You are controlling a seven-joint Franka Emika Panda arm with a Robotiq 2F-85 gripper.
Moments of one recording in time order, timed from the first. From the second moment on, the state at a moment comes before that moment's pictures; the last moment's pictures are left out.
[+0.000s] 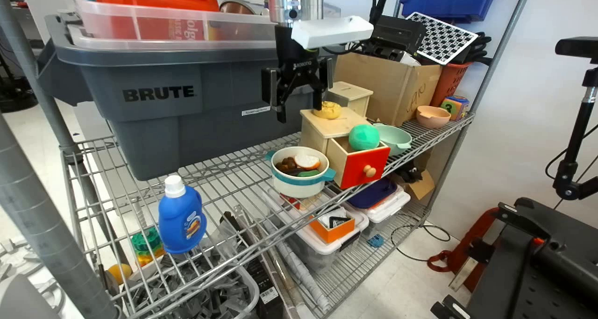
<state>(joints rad) 0.16 0.79 -0.05 -1.39 -0.10 2.13 0.18</state>
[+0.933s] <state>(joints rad) 0.17 0.57 -0.10 -1.69 -0.20 2.18 0.31</state>
